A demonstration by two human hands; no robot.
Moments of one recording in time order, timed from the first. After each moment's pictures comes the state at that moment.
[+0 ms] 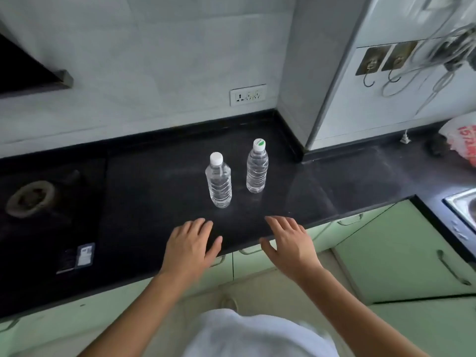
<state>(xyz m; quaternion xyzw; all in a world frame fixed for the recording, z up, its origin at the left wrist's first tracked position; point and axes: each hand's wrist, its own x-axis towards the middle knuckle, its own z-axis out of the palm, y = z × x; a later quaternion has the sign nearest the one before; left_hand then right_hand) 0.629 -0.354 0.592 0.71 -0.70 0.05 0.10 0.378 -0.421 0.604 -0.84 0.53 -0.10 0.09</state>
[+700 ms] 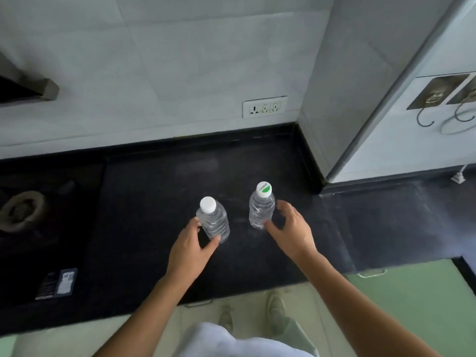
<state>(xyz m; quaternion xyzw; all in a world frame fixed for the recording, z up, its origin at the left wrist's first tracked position) 0.628 -0.482 0.573 0.81 -0.48 -0.20 0.26 0.402 -0.616 0.585 -0.73 0.58 -0.15 0.34</state>
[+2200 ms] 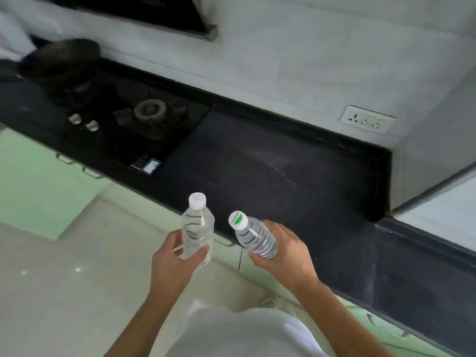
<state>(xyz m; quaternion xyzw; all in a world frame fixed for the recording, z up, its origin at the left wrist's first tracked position) 0.503 -0.276 0.611 0.86 -0.05 -0.15 0.49 0.385 -0.501 0.614 -0.92 0.22 -0.07 0.32</state>
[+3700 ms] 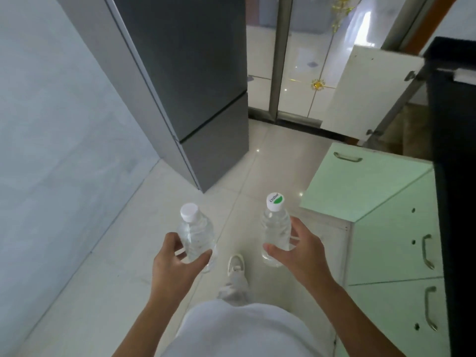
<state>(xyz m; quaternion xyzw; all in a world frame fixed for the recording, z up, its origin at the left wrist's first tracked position) 0.631 0.263 0.623 0.65 0.58 0.21 0.44 0.868 0.123 0.602 -0.81 -0.33 0.26 0.41</state>
